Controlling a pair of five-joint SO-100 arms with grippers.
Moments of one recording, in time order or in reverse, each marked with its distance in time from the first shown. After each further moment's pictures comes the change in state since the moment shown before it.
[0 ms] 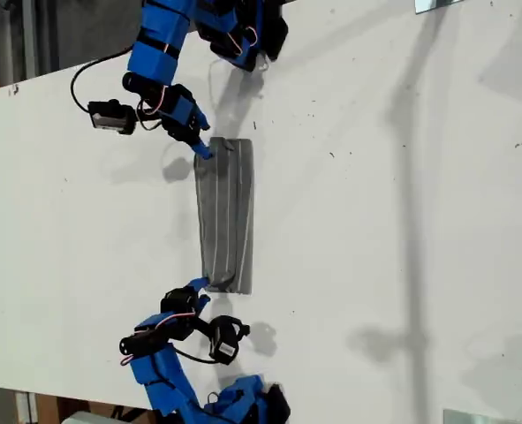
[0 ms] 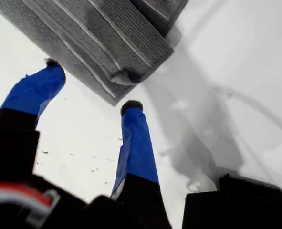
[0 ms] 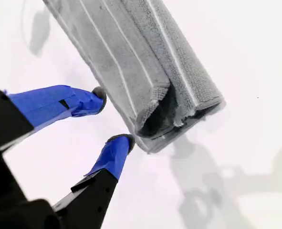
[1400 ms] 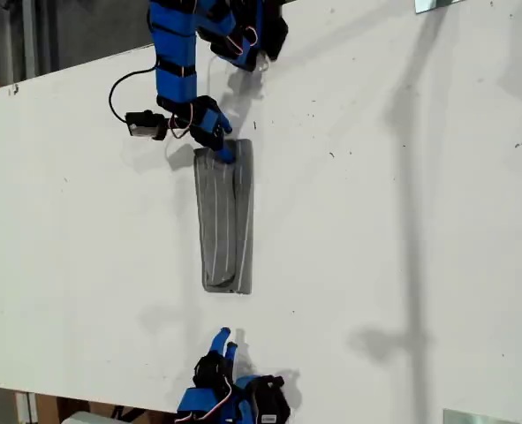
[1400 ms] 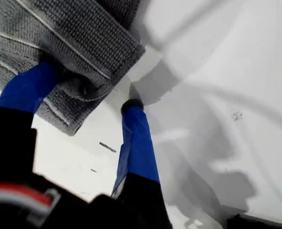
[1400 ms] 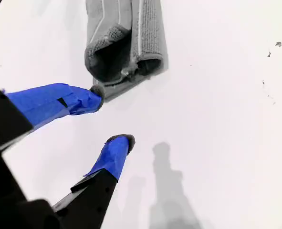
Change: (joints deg) arm 0 3.3 76.3 65.3 -5.0 -19.2; arm 1 -1.8 -11.0 18.2 -24.6 3.7
